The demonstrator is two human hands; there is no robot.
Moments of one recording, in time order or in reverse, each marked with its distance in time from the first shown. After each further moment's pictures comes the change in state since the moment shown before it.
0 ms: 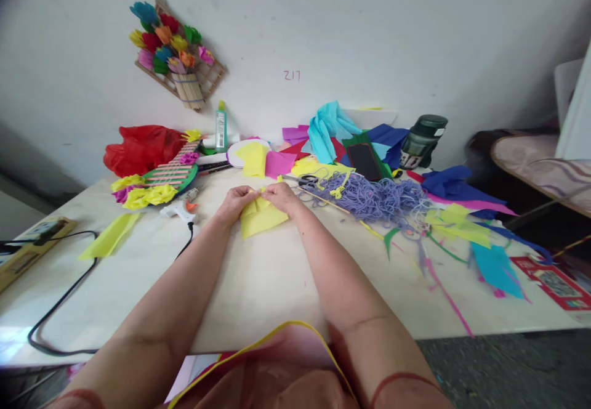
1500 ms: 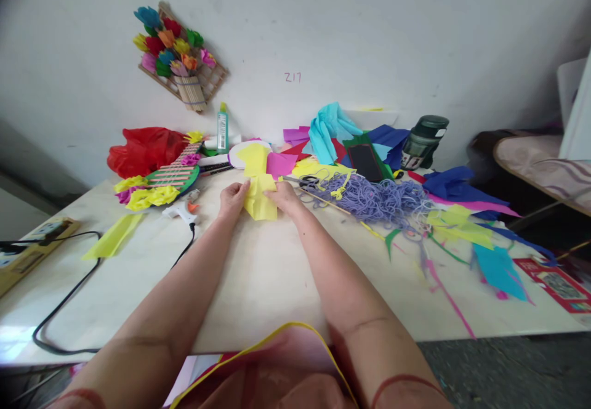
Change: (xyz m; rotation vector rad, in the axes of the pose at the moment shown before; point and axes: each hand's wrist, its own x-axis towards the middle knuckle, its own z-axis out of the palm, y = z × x) left_hand 0.007 -0.002 -0.001 0.260 0.452 0.188; right_hand 0.003 -0.004 0.005 0.280 0.121 0.271
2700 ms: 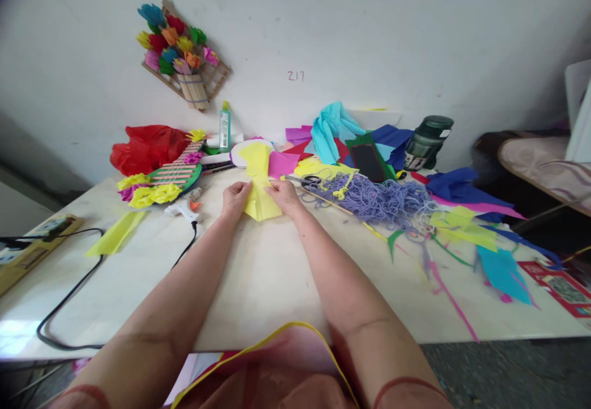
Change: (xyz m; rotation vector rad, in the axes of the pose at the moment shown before) left_hand 0.001 0.000 0.003 -0.092 -0.017 -0.107; right_hand 0.005 0.011 0.002 -0.096 0.039 -0.274
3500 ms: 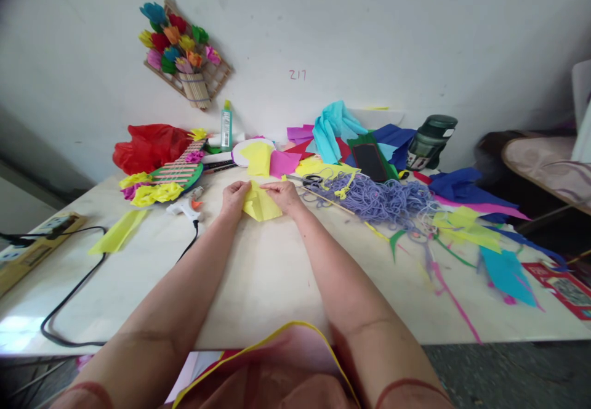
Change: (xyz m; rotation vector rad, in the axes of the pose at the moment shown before) left_hand -0.001 -0.001 -0.003 -0.208 -0.031 -0.054; right_hand -0.006 -0.010 0.001 0.093 -0.041 -0.051
